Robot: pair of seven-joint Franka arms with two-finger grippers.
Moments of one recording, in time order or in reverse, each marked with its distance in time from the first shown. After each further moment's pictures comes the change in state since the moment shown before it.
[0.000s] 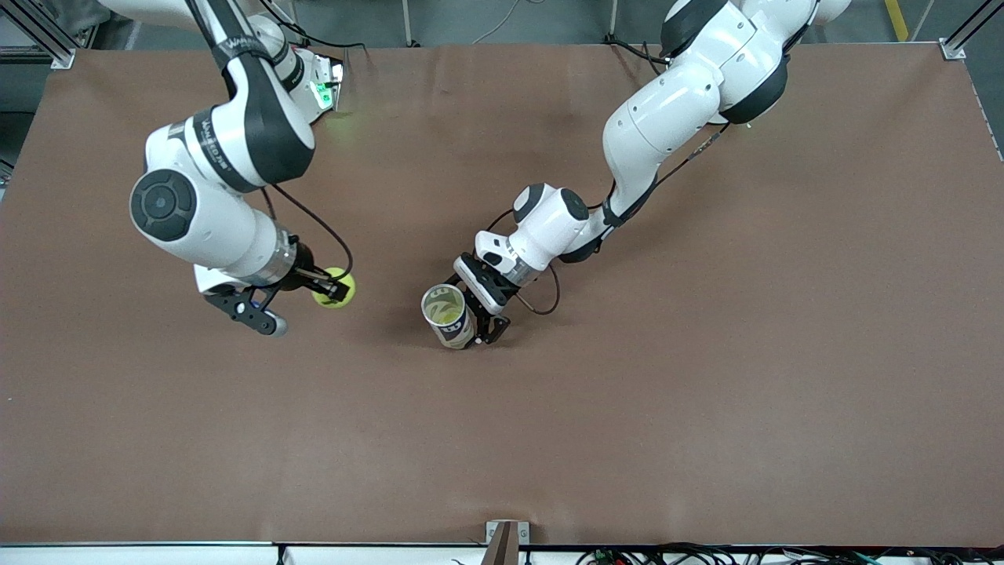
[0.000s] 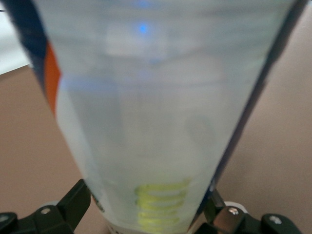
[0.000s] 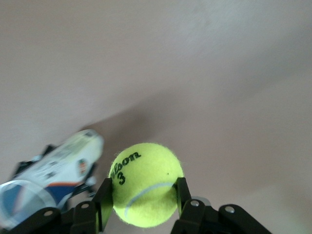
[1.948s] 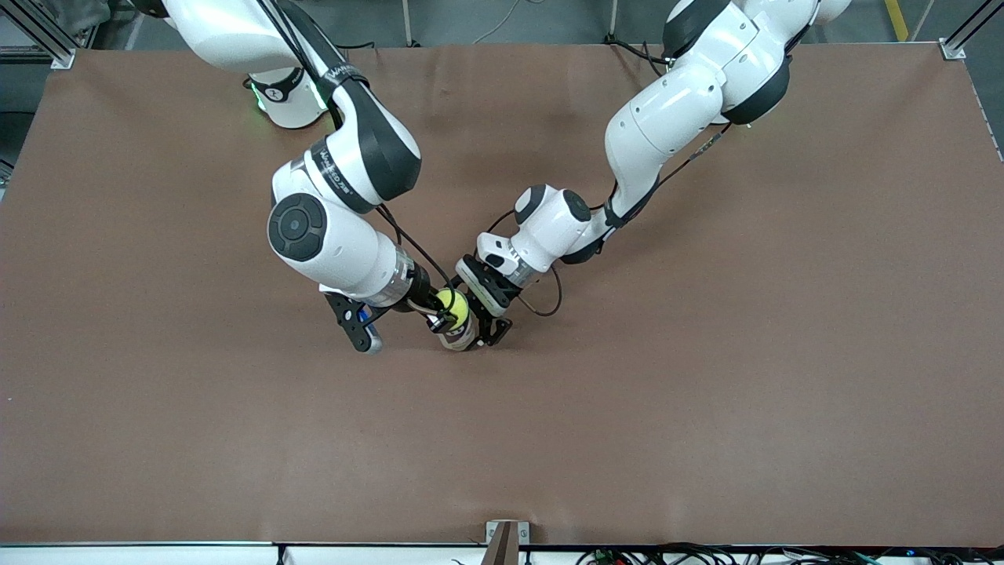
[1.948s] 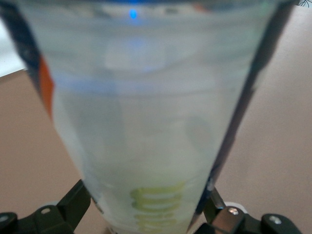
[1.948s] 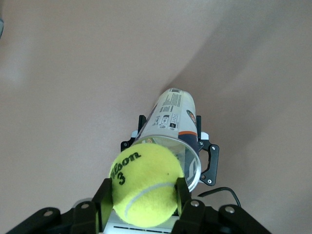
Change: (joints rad) left arm 0.011 -0.001 -0.009 0.000 0.000 0.002 0.000; right arm 0.165 0.278 -0.001 0.304 0.124 0.111 0.508
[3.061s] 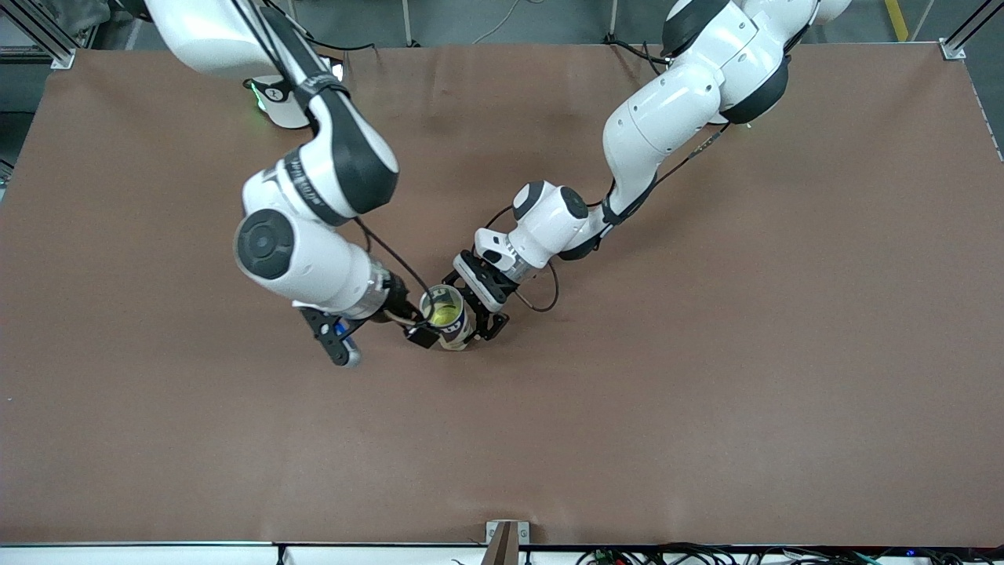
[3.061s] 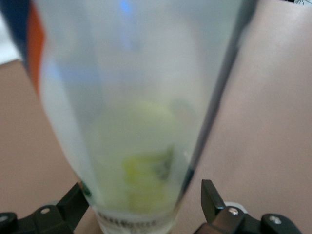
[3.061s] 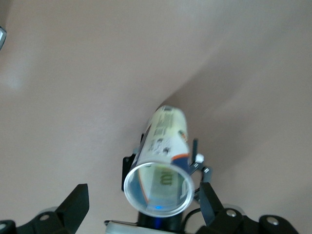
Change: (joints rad) left arm -0.002 -0.003 -0.010 -0.040 0.000 0.000 -0.015; right arm -0.072 0.010 -0.023 0.069 0.000 -0.127 -0.189
